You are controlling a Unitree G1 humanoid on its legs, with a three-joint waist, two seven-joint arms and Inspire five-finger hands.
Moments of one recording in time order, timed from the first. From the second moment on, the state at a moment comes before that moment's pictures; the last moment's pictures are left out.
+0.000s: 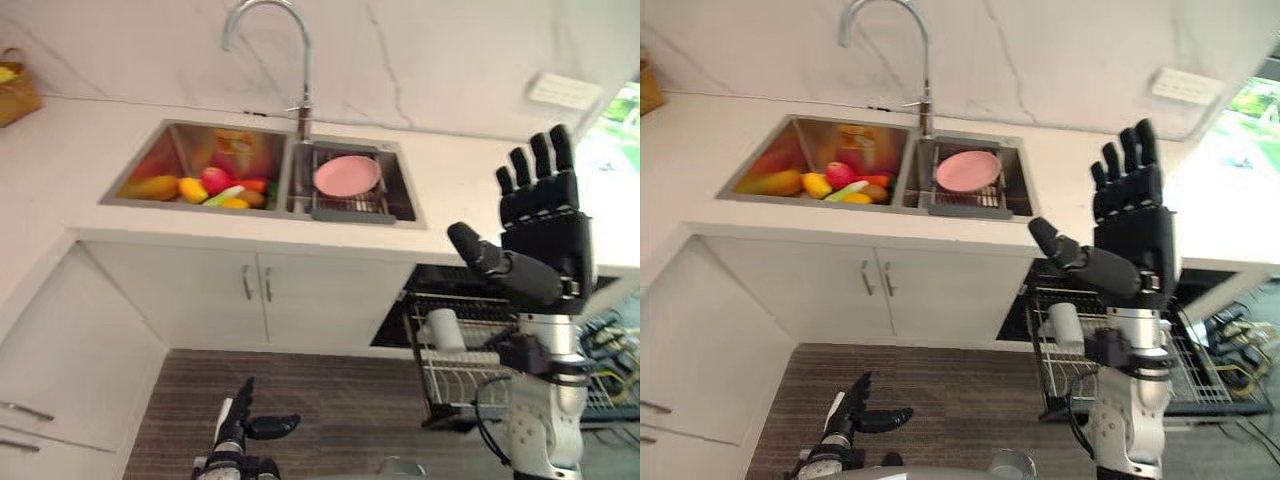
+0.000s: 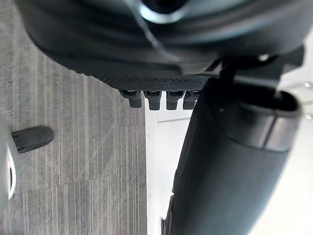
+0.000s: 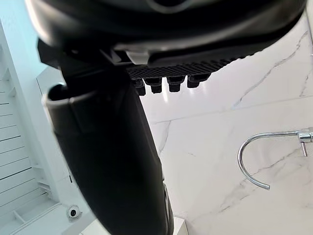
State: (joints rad) left arm 0.16 0.11 -0.09 0.88 0.00 -0.24 0.10; right arm 0.17 -0.13 -0.24 -0.38 0.62 -0.33 0.28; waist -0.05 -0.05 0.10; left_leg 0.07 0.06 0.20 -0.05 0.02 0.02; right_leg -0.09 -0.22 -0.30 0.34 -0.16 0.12
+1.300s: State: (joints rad) left arm 0.27 -0.01 0.13 0.79 0.09 -0.43 0.28; right arm 0.16 -0.13 -0.12 -0.39 0.61 -0.40 0.32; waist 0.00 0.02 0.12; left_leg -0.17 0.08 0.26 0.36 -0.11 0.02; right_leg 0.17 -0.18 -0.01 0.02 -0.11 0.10
